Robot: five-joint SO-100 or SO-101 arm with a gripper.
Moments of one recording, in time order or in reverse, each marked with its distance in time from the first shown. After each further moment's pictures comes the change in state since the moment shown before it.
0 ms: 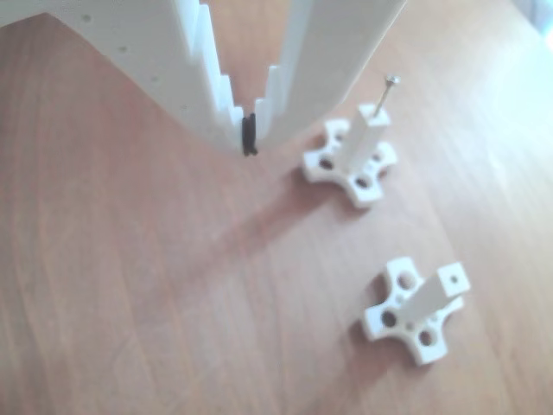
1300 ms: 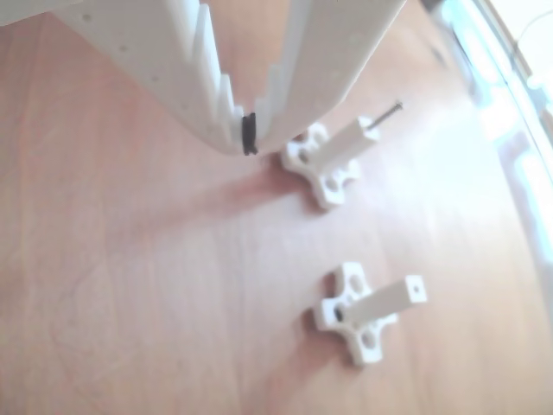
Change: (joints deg) arm 3.9 60.1 35.8 1.7 -9.1
